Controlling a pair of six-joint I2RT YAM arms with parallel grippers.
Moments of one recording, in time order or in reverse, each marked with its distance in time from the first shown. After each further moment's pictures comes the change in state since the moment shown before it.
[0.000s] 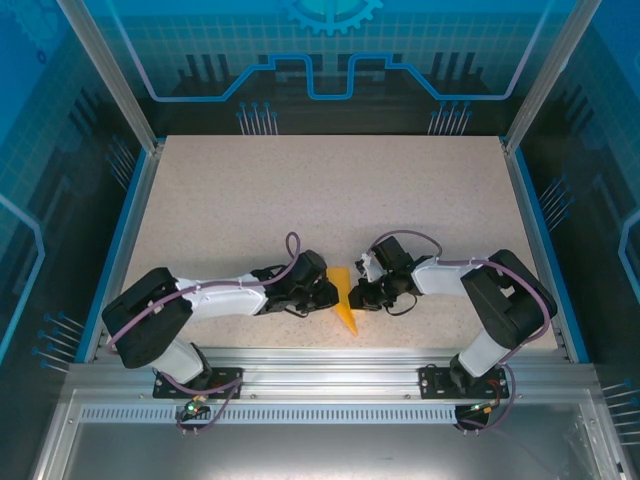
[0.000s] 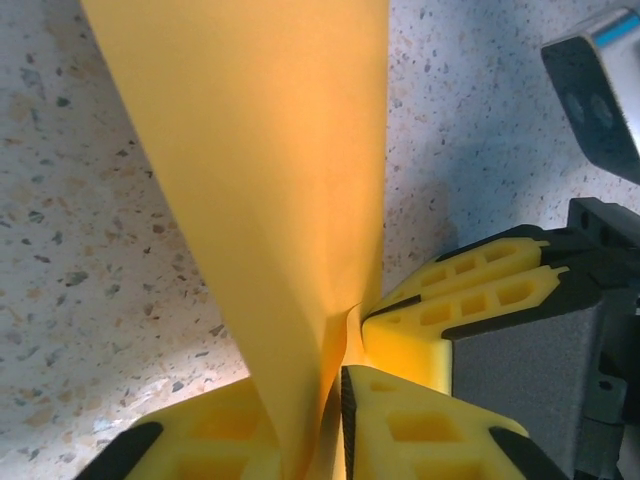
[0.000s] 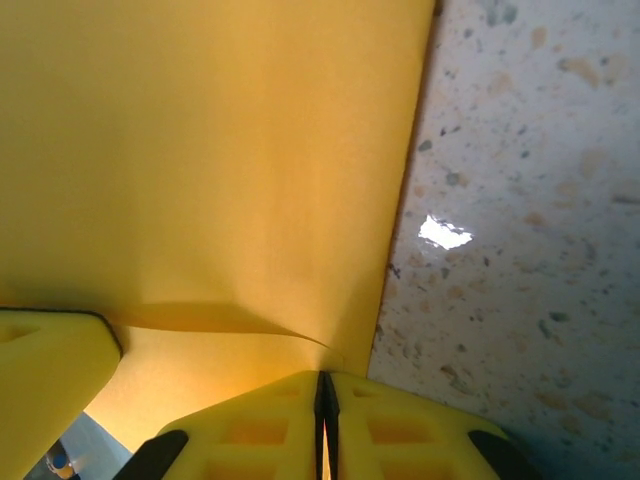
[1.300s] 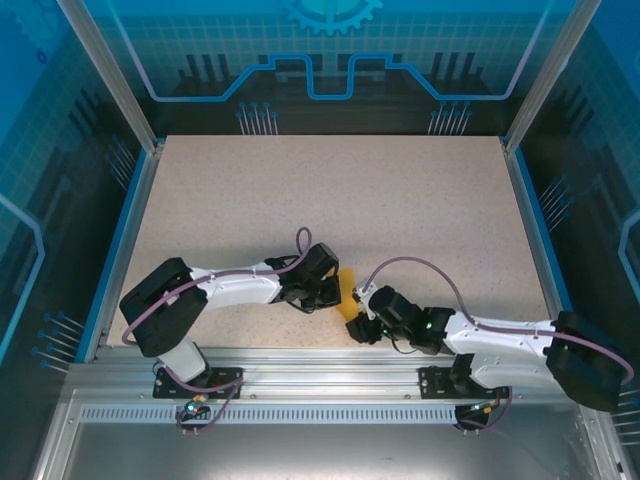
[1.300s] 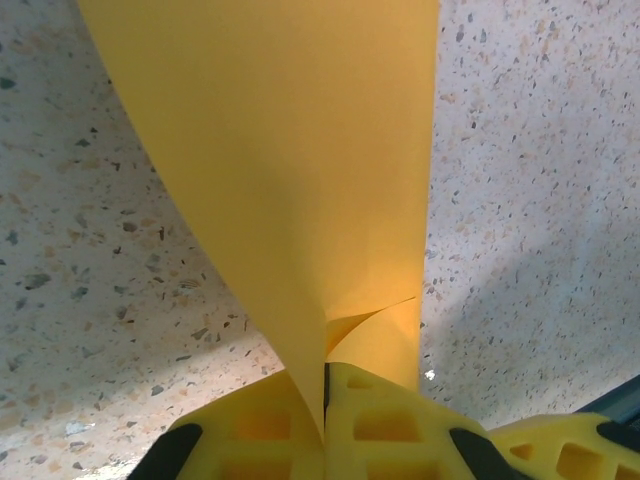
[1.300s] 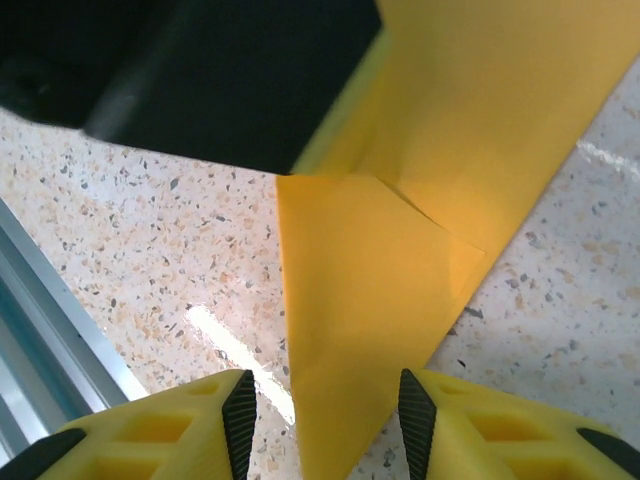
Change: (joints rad) left arm 0.002 0.099 0.146 -0.168 0.039 0.012; right arm 0.488 -0.533 -0.297 0.135 0.694 -0.134
